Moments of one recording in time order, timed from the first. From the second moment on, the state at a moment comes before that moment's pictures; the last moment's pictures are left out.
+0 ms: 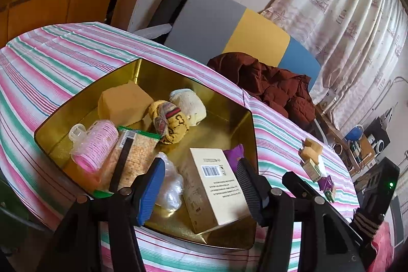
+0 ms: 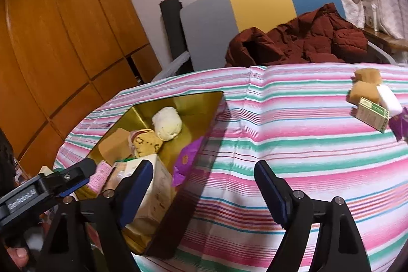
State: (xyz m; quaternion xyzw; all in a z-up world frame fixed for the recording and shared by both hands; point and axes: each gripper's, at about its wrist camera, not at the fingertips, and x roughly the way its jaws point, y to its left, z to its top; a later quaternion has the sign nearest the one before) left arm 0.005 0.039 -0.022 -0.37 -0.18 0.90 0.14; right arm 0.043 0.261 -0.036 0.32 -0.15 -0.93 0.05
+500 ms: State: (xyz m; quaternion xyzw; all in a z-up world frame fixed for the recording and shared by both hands) left arm 0.015 0.098 -0.009 -0.38 -0.10 0.90 0.20; right arm 0.060 0.349 -0.050 0.33 -0.19 -0.92 -0.06
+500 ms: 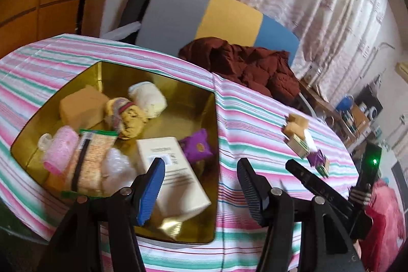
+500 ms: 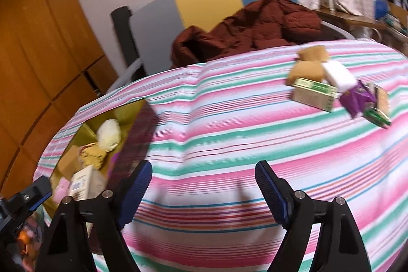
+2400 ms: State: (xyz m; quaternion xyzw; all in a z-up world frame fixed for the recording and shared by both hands) left arm -0.023 0.333 -0.051 -0.52 -0.04 0.78 0.34; right arm 0.065 0.608 -0.093 0.36 -0.19 -0.86 -0.29
